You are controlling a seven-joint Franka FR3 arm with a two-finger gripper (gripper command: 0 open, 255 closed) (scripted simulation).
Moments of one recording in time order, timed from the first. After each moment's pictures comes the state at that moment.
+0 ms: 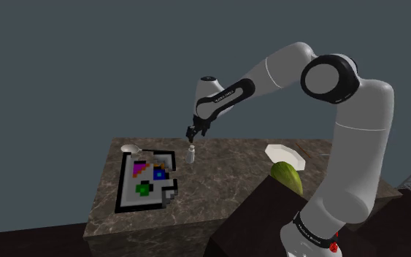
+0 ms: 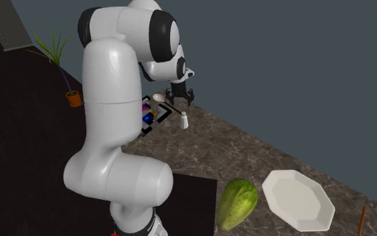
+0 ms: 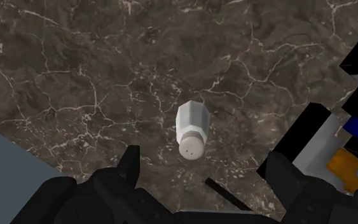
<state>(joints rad) 0.01 0.36 -0.01 -2.03 -0.11 2.44 0.07</state>
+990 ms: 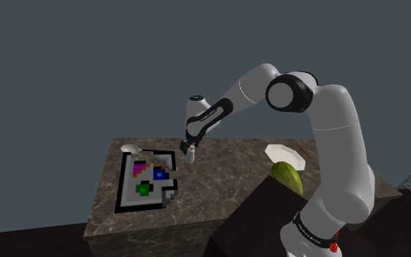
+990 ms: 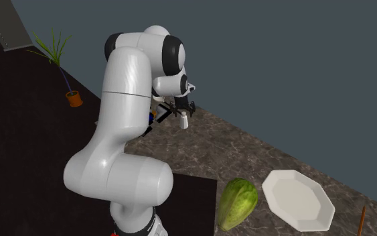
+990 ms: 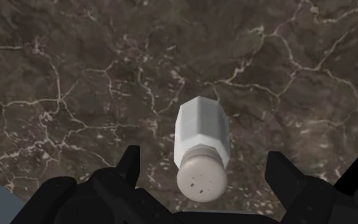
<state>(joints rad) 0.01 0.67 -0.02 -1.84 -0.14 2.52 0.08</state>
